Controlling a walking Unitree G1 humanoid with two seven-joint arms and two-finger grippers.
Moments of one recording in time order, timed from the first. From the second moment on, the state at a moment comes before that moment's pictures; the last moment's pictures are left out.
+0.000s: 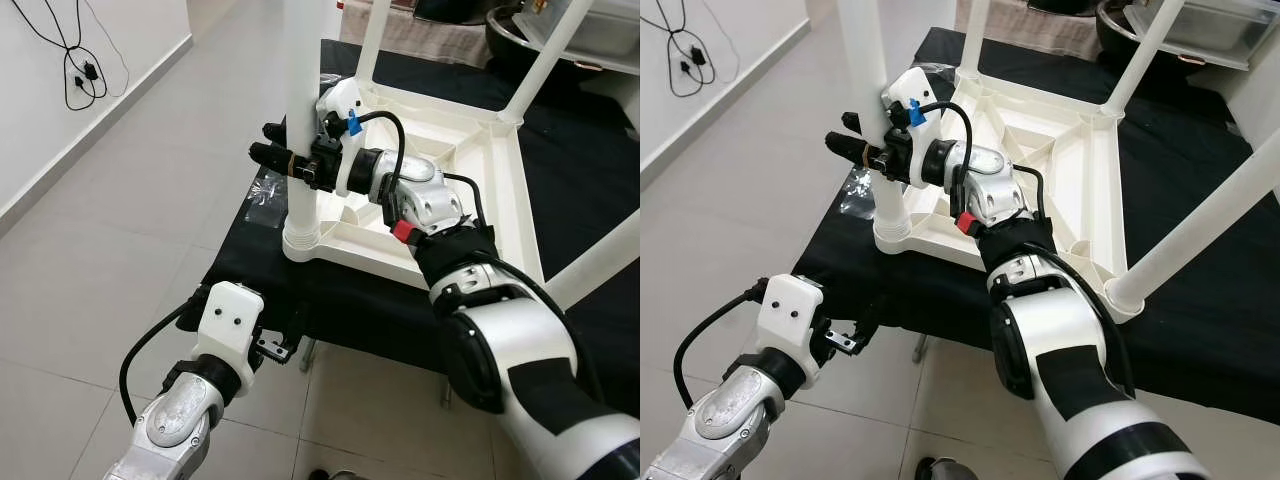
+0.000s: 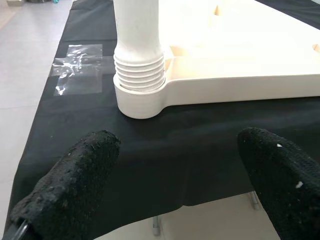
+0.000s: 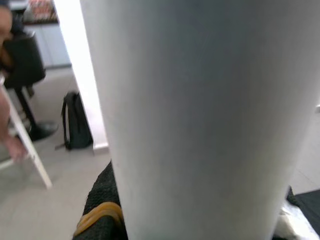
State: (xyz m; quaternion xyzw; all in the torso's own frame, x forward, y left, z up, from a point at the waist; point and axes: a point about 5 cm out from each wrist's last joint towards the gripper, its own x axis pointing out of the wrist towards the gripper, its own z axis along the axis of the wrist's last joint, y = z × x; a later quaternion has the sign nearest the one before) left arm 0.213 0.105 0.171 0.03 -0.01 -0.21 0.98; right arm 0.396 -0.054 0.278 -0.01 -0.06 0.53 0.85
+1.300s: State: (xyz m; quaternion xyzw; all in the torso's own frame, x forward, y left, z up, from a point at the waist) left arm 0.214 0.105 0.172 0.03 -0.01 -0.21 0.98; right arm 0.382 -0.053 0.260 0.02 -0.10 0.56 0.82
